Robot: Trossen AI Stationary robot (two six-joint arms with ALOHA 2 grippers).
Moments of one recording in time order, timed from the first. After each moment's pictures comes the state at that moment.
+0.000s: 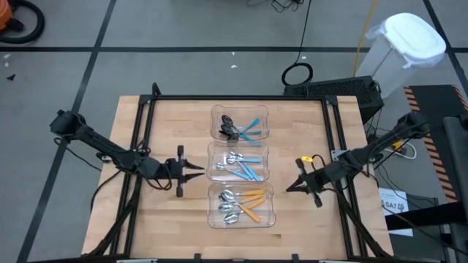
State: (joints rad) left arm -0.43 1.01 0.31 0.55 -0.45 0.08; right arm 0.50 0.74 0.26 0.12 0.14 -0.17
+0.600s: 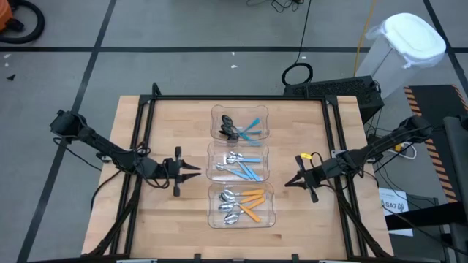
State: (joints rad) left arm -0.43 1.01 0.16 0.71 -0.44 0.03; right arm 0.40 0.74 0.10 0.29 0.10 -0.18
